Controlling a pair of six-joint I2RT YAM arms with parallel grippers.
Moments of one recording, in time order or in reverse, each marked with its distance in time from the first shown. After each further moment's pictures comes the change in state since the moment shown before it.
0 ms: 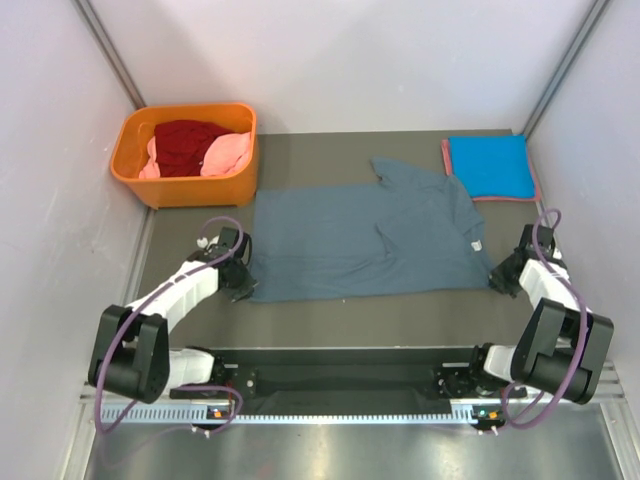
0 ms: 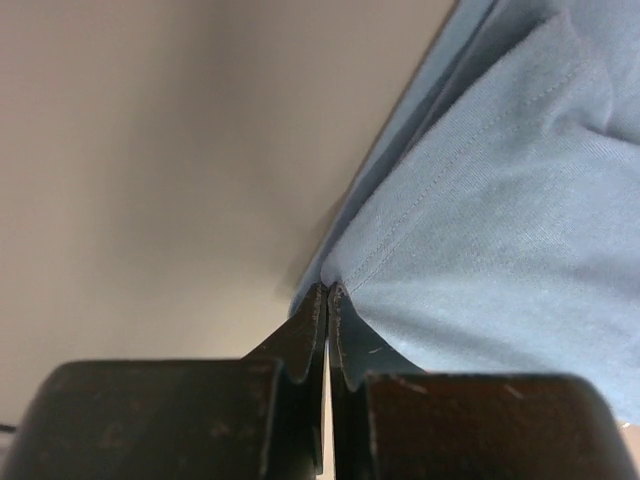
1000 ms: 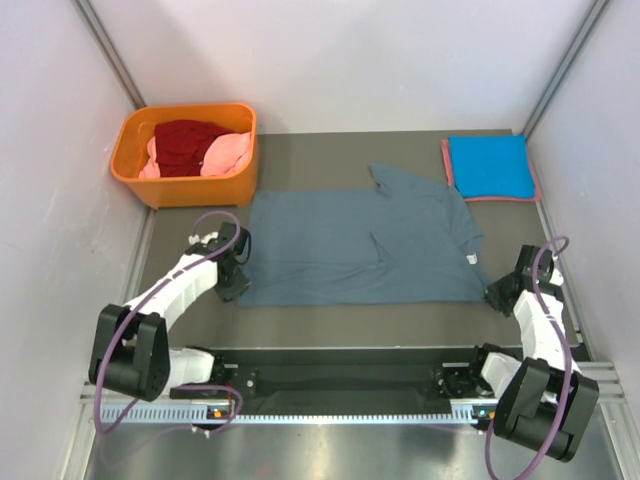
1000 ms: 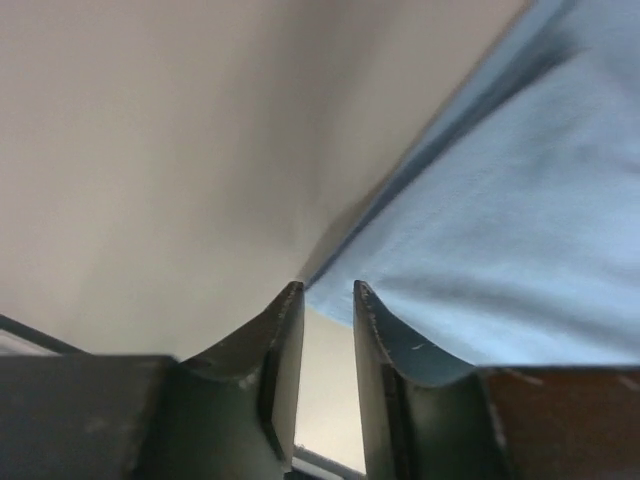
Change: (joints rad) left arm -0.001 -0.019 0.028 -0.157 -0.156 -0.056; right arm 0.000 -0.317 -0.152 -0.124 -0.010 0.145
